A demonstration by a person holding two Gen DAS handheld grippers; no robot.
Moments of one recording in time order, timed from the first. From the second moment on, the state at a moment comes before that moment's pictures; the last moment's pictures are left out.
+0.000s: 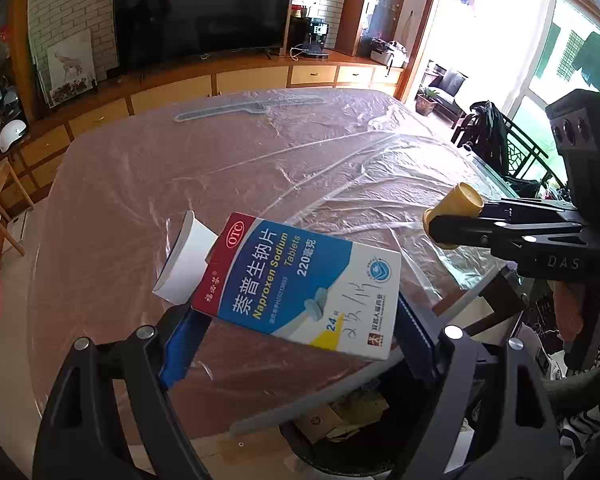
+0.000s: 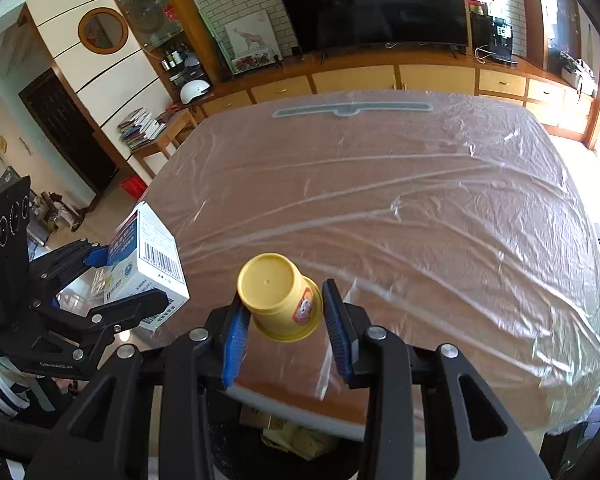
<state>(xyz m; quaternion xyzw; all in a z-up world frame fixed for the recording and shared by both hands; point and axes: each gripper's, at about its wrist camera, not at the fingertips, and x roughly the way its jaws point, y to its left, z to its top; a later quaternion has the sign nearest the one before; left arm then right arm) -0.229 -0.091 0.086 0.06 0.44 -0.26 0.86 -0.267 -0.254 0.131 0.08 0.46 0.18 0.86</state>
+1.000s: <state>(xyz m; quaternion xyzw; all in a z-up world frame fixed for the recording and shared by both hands) -0.338 -0.115 0.029 0.14 0.50 -0.35 0.78 -0.368 -0.246 0.080 0.06 0.54 0.21 0.81</state>
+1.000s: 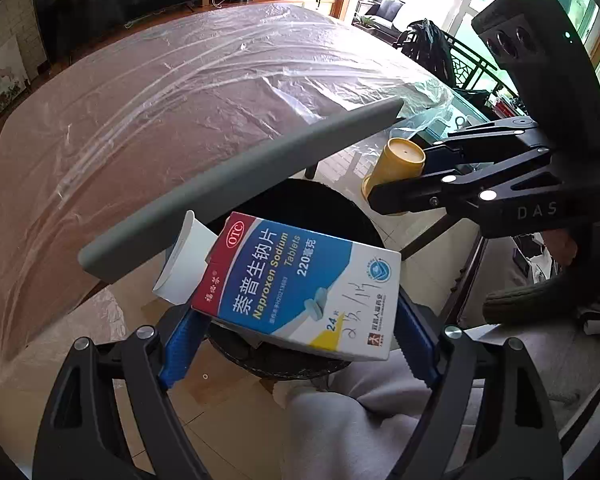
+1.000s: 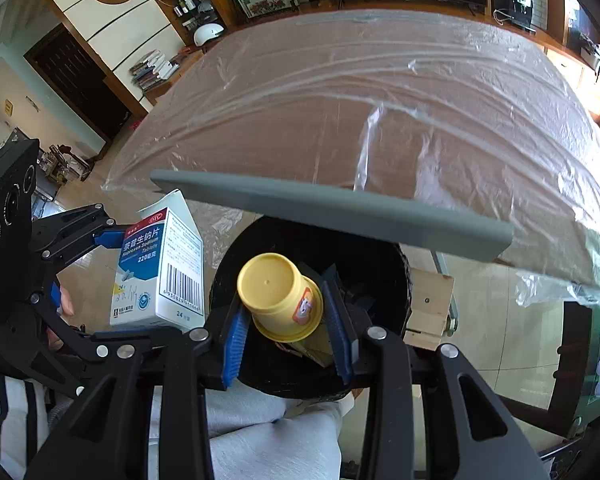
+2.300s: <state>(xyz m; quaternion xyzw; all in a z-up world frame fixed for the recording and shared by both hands) -0.312 -0.122 -0.003 0.10 0.54 -0.33 0.77 -0.368 -0.247 0.069 0.03 0.54 0.15 0.82</state>
